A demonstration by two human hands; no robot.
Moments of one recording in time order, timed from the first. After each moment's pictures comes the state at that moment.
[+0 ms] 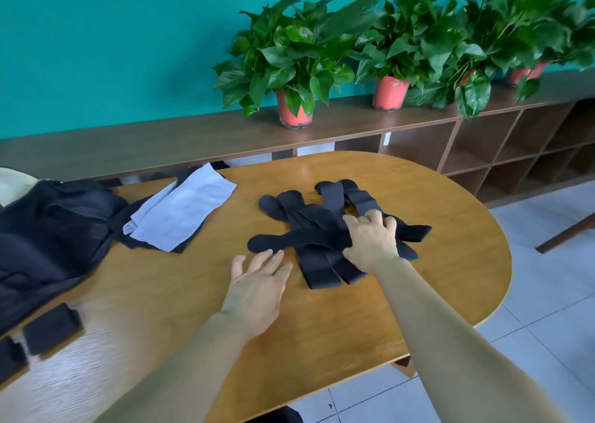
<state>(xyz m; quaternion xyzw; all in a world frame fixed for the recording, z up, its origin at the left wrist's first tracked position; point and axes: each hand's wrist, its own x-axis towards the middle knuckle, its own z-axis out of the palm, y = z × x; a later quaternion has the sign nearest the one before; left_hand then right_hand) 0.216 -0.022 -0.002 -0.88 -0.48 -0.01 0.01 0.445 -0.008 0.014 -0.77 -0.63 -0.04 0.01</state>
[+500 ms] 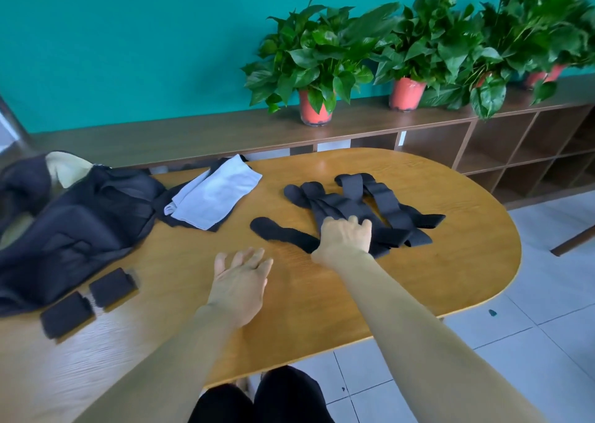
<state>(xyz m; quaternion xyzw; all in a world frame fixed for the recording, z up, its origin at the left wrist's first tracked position) 0.142 -0.051 0.001 -0.84 -0.54 0.01 0.01 0.331 -0.040 0.047 -0.79 -0.61 0.00 -0.01</state>
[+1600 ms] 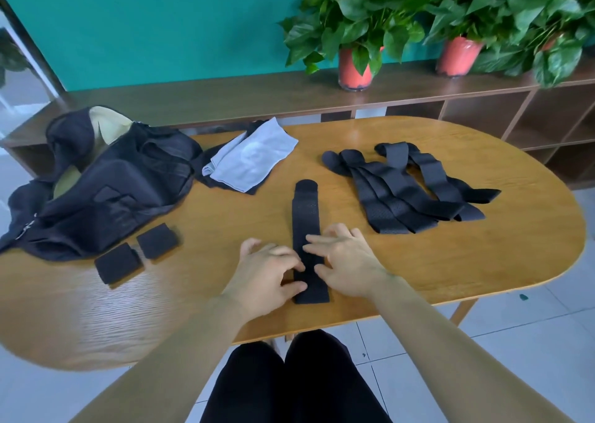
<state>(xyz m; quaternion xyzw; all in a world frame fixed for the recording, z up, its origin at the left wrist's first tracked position) 0.089 -0.077 -0.024 -0.88 -0.45 -0.14 -0.06 0.282 -0.082 -0.010 -0.57 -0.81 0.09 0.06</state>
